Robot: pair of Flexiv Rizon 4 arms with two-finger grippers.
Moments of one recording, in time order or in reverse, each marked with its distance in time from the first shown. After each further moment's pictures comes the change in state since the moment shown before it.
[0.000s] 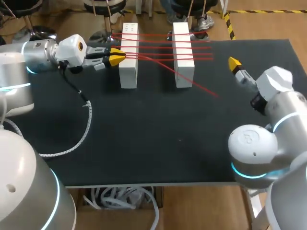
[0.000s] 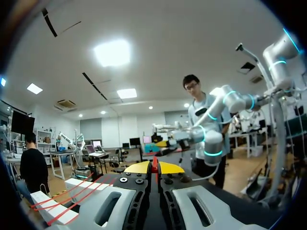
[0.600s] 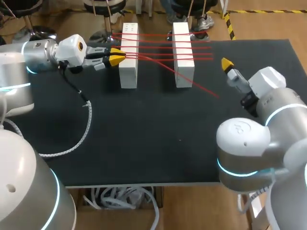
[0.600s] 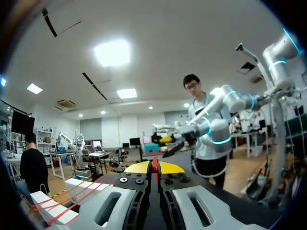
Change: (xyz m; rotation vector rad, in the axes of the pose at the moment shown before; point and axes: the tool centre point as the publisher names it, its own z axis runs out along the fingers) left arm 0.000 0.000 0.000 0.000 0.000 0.000; right arm 0.028 -0.014 -0.023 0.115 -0.105 0.167
